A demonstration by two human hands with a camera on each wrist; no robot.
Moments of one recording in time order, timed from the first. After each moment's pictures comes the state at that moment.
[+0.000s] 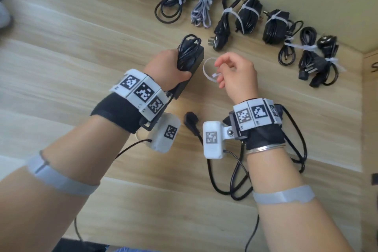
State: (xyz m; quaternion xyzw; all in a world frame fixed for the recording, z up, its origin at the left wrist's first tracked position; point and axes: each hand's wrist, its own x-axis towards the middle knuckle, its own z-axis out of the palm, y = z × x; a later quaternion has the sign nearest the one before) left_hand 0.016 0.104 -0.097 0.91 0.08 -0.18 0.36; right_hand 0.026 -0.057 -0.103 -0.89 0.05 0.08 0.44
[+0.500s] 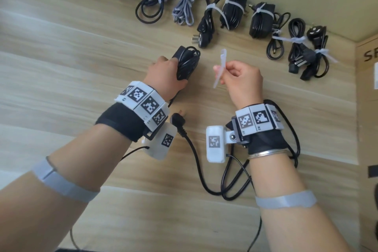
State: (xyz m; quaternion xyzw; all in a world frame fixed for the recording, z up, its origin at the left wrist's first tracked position) left_hand 0.020 0.070 -0.116 0.94 0.05 -0.19 0.27; right_hand 0.023 -0.098 -0.109 -0.89 0.08 0.04 0.45
